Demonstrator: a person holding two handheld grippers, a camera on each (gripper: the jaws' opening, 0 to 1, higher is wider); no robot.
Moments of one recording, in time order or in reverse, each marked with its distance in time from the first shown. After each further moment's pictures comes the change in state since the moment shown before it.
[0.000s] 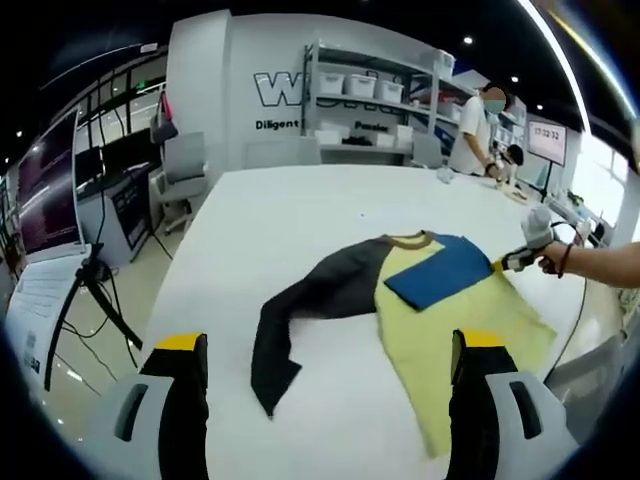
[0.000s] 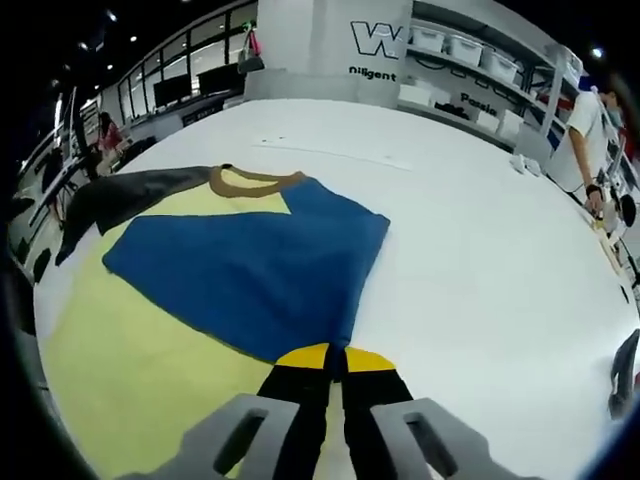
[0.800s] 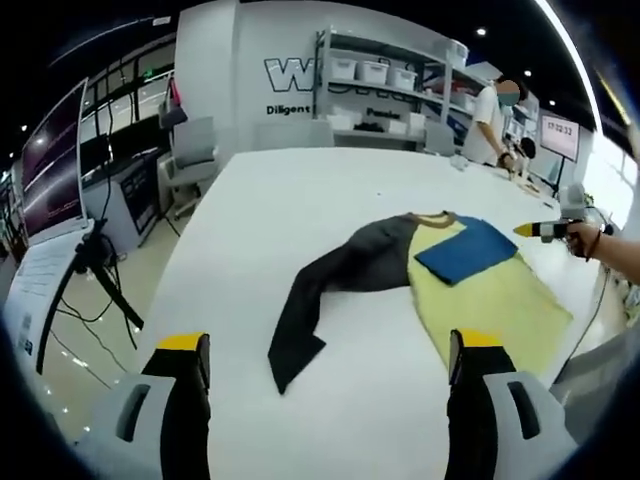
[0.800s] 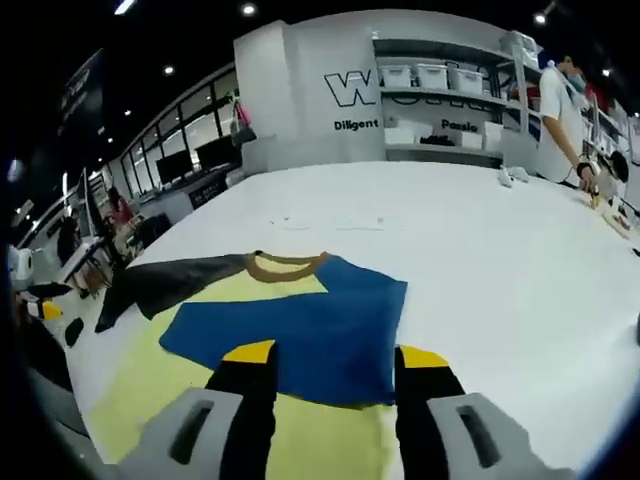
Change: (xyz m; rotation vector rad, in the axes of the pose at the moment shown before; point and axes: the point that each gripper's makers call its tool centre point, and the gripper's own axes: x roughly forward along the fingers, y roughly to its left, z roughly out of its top) left arm 0.016 0.021 -0.029 -0.009 0.067 0.055; right arm -0.061 0.025 0.052 0.163 -0.286 0.120
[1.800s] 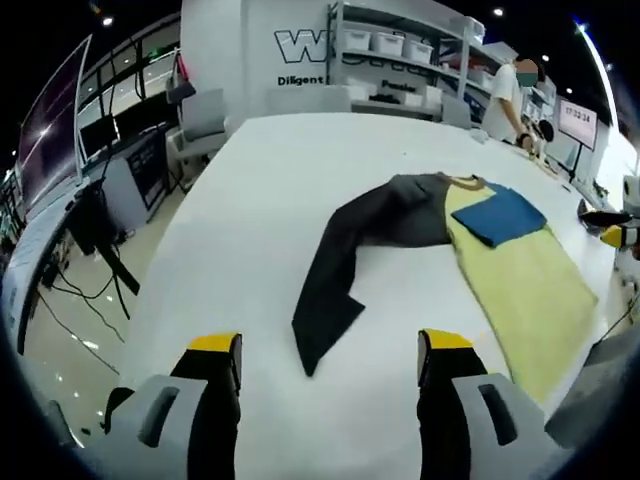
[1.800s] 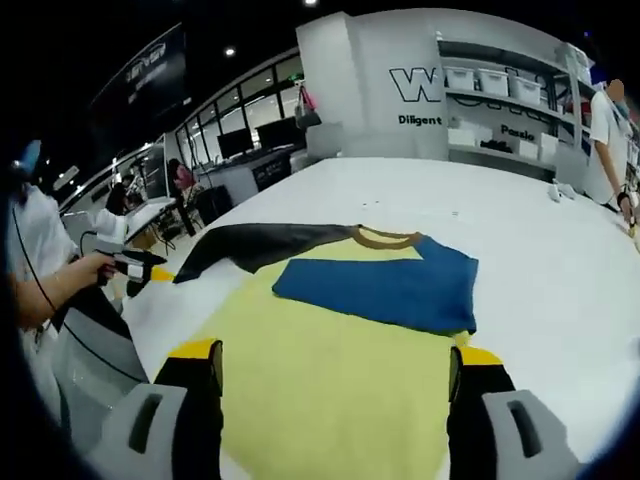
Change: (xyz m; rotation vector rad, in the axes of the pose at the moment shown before) left arm 0.041 0.031 -0.054 -0.023 0.152 0.056; right arm -0.084 0.090 -0.043 -0.103 0.089 0.214
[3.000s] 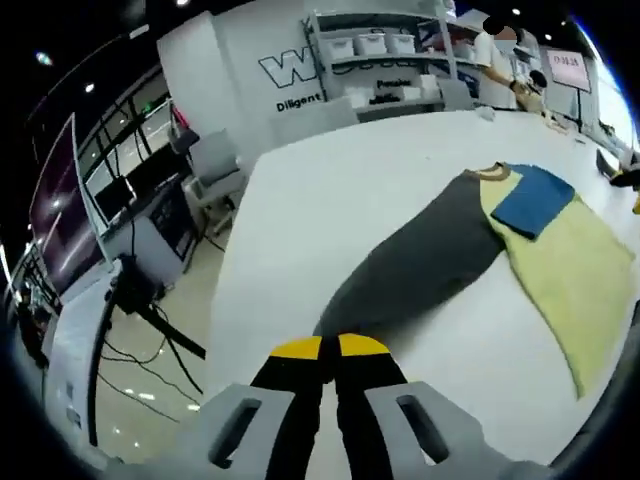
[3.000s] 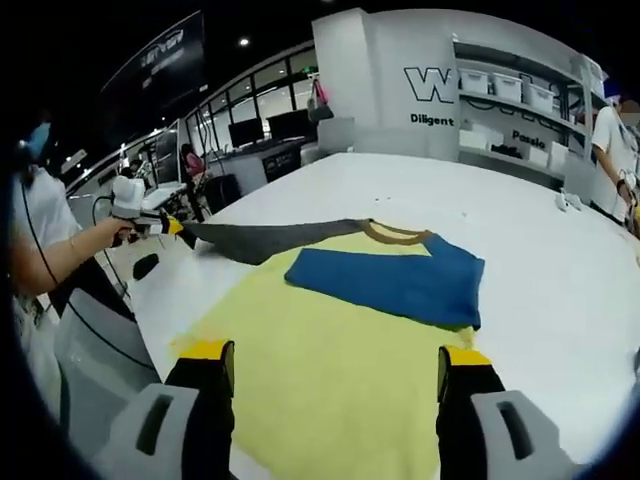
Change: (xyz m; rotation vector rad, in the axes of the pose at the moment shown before) left arm -0.011 0.032 0.062 0.320 -0.112 0.182; right arm -0.006 0.012 -0.003 -0.061 0.023 0.017
